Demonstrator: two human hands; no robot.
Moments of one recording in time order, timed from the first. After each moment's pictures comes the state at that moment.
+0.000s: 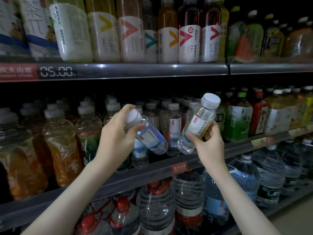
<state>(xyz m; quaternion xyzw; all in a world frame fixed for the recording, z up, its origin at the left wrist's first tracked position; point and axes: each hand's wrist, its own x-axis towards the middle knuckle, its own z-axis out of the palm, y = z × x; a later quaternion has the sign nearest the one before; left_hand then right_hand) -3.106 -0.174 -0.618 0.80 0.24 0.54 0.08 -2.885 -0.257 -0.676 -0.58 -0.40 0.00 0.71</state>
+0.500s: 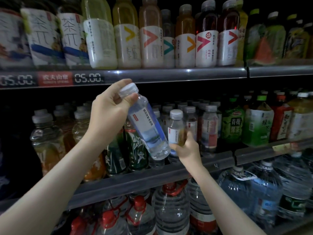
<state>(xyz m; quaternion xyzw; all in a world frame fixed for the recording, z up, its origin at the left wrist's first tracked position) -3.150 -0.172 -0.555 0.72 0.23 0.61 0.24 -2.933 -0.182 -0.689 -0.65 -0.46 0.07 0.60</state>
